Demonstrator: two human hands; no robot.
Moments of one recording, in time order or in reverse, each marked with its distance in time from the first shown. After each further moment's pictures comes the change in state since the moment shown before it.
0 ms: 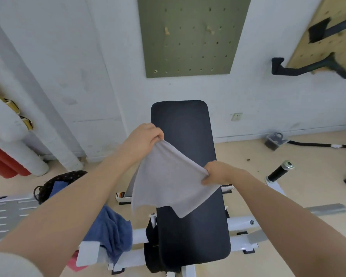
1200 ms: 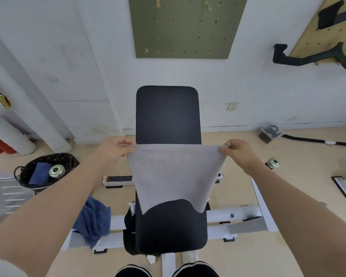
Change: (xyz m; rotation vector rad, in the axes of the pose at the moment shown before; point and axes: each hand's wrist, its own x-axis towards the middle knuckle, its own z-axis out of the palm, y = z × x) left_hand -0.009 -0.017 0.069 -0.780 -0.055 -0.804; right_hand -0.007 0.127 -0.016 0.877 0.542 0.169
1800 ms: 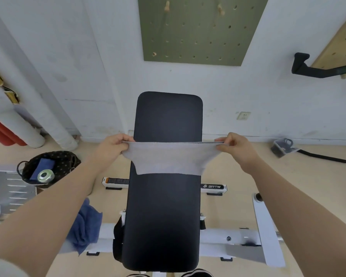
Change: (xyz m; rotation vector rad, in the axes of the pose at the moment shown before) left_hand 0.036 0.025 0.027 -0.046 0.104 0.129; right_hand 0.083 -0.015 -0.024 0.195 -0.139 -0.083
